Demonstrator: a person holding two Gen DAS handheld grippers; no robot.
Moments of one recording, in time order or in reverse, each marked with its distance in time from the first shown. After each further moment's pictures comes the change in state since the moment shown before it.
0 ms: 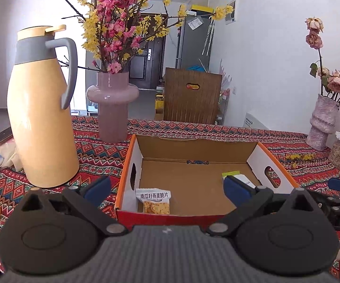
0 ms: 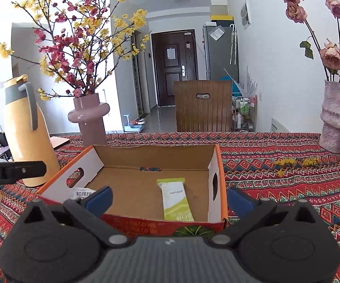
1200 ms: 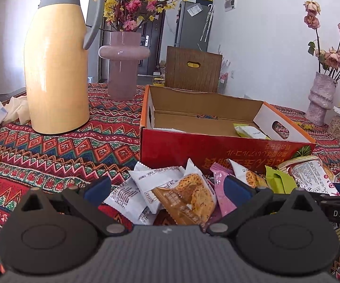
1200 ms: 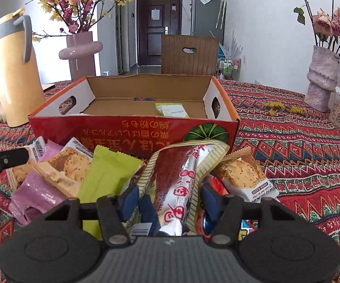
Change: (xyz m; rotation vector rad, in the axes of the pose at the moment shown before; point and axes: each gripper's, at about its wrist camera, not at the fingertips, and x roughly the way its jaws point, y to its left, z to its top) left arm -0.006 0.043 -0.085 -0.023 0.063 -0.037; right arm 0.007 0.046 -0.081 -0.051 0.218 -0.156
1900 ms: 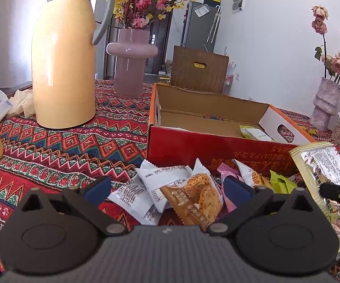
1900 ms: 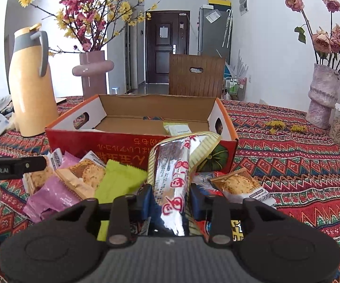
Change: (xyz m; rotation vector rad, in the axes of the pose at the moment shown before) left arm 0.002 0.005 -0.001 -0.032 0.002 0.019; right arm -0.037 -0.007 -0.002 0.006 -0.125 0.064
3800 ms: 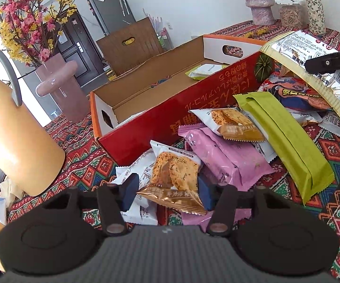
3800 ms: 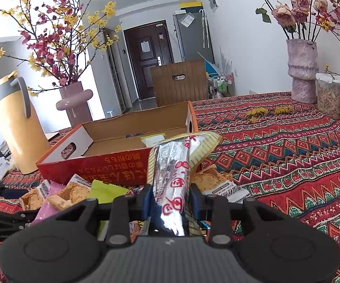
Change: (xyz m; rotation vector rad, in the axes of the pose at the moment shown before) left arm 0.004 -0.052 -0.006 0.653 0.142 -0.045; right arm -0.007 -0.061 -0.010 0.201 -0.048 0.033
